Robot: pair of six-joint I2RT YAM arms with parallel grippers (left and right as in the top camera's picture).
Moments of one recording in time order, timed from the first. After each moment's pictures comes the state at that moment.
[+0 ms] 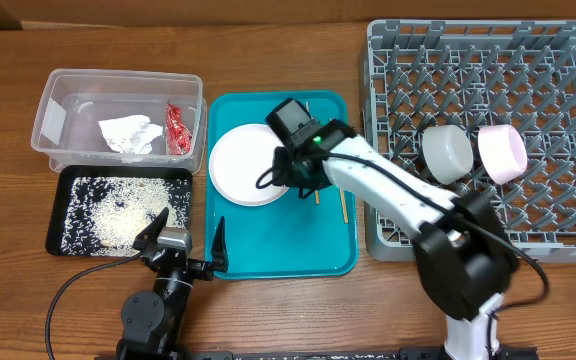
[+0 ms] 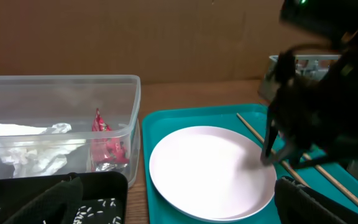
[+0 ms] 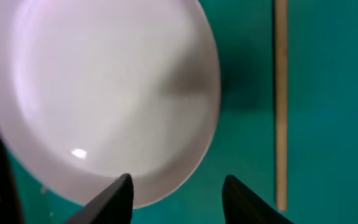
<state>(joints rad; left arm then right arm) -0.17 0.02 0.01 -0.08 0.01 -0.05 0.68 2.04 1.55 -0.78 -0.05 0.75</state>
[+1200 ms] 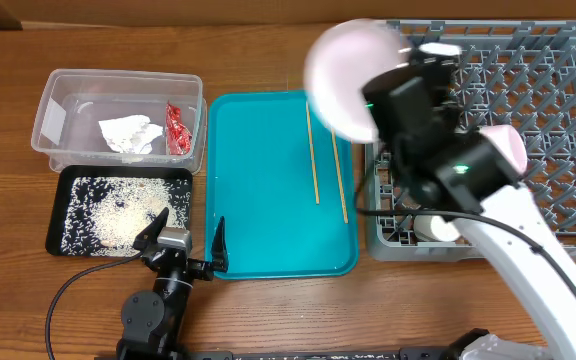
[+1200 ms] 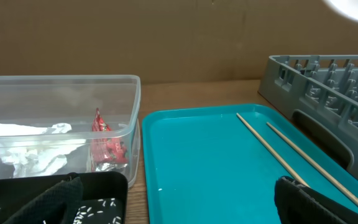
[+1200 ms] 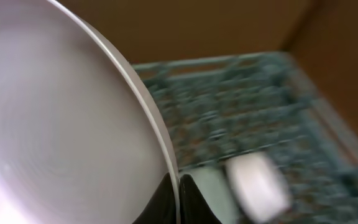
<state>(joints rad) -0.17 0.02 0.01 -0.08 0.01 -0.05 0.52 1.43 1.53 -0.93 0.81 0.48</state>
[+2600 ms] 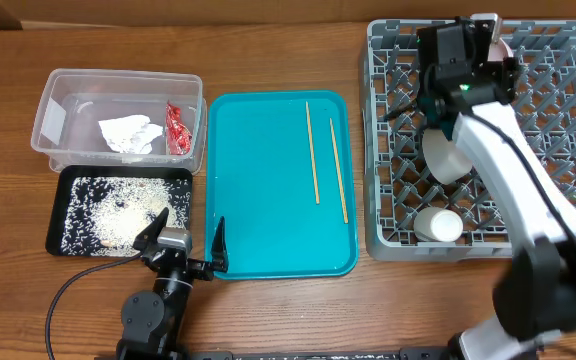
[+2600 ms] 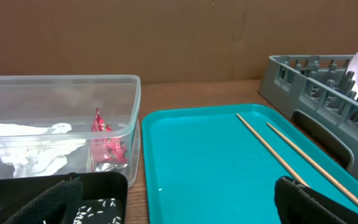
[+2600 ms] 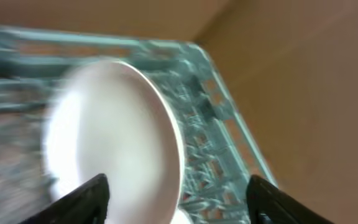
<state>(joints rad) -0.17 0.02 0.01 -0.08 0.01 -0.05 0.21 1.76 1.54 -0.66 0.88 0.11</state>
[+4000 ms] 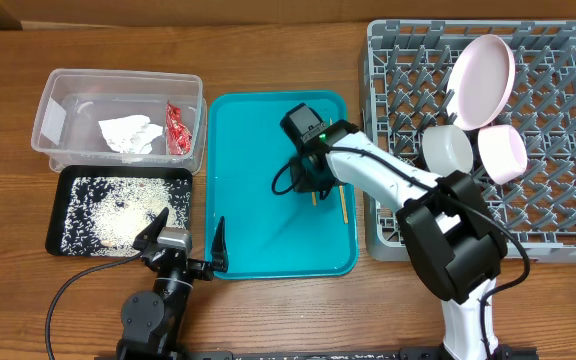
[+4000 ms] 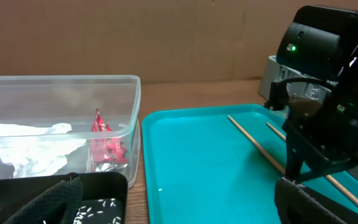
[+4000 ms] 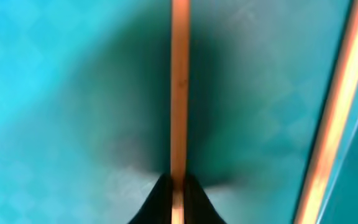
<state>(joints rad) -0.17 0.02 0.01 -0.08 0.01 -0.05 0.62 2.12 1.51 -0.79 0.00 0.46</state>
